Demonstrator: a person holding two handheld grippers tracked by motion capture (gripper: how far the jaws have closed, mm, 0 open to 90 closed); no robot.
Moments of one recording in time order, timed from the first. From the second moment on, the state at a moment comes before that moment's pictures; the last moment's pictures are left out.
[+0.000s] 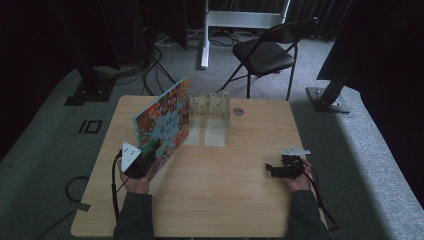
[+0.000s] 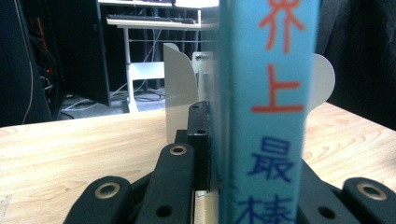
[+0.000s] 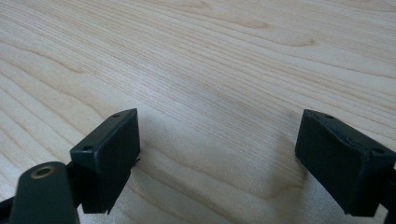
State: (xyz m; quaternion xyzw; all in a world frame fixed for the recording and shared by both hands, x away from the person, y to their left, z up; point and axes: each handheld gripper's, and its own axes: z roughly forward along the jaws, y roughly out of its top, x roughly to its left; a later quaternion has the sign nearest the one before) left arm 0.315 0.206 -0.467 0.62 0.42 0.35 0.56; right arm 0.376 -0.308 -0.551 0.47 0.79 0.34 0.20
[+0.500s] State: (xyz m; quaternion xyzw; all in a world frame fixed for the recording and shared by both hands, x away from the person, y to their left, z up) left arm 0.320 0.194 -0.467 0.62 0.43 0.36 0.55; right arm 0.376 -0.308 -0.551 0.47 0.79 0.34 0.20
